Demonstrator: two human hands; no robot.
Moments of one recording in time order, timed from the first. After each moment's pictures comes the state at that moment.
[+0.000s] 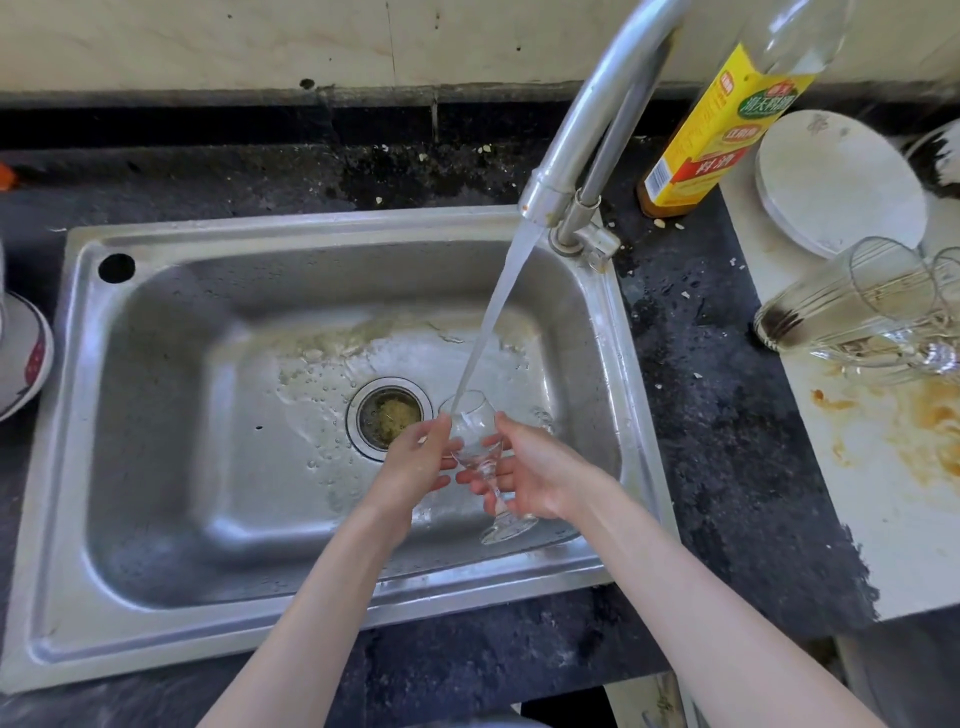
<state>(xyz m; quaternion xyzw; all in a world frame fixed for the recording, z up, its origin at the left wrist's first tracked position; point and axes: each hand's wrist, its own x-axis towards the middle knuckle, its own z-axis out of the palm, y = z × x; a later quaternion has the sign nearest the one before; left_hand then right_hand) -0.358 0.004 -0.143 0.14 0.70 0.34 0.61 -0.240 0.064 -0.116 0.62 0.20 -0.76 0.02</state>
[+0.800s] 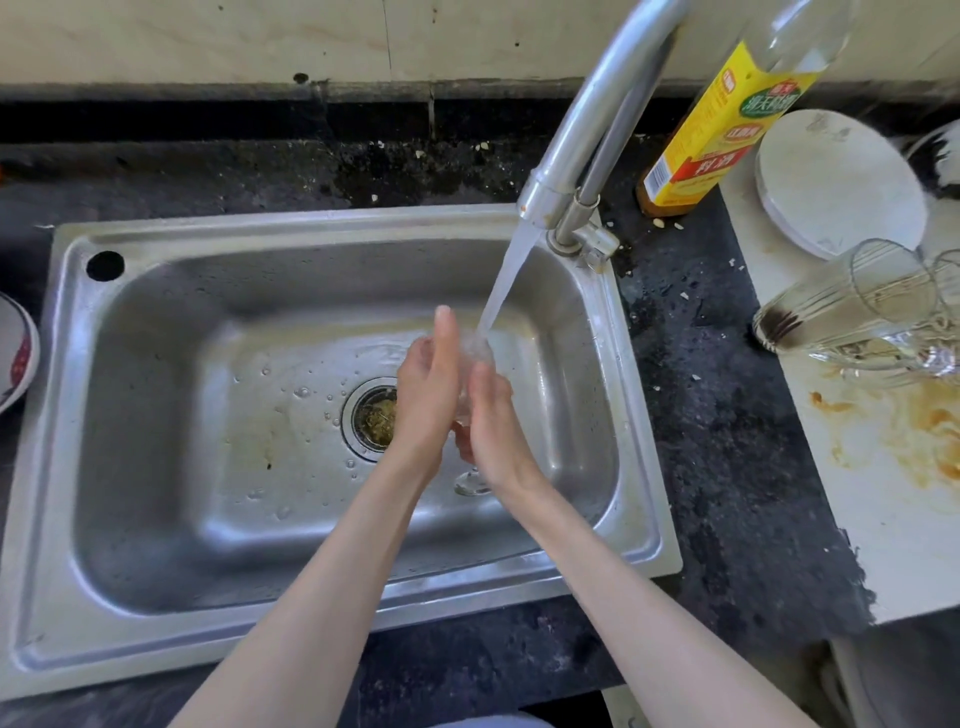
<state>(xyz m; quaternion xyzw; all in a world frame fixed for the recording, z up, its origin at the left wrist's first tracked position) -0.350 0.059 -0.111 0.21 0.68 0.51 0.49 -0.278 0.058 -0.130 0.55 0.50 -0.65 -0.18</state>
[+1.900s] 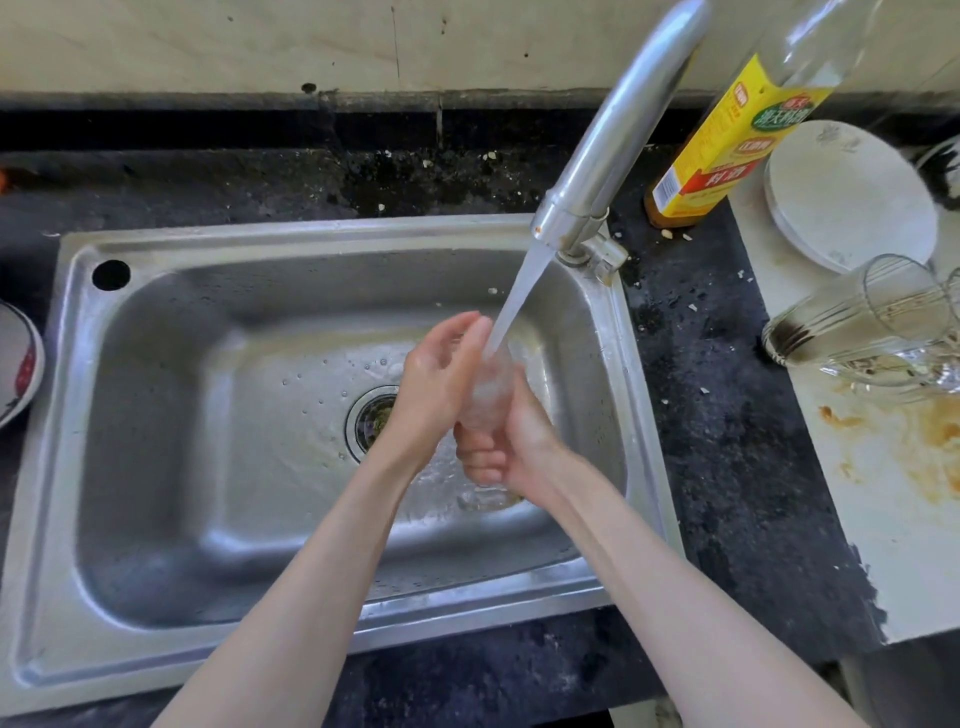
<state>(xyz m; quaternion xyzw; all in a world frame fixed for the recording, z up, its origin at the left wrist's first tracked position) -0.365 0.073 -0.120 0.28 0.65 0.49 0.51 -0.271 0.083 -0.108 0.51 0.26 -0.81 -0.09</state>
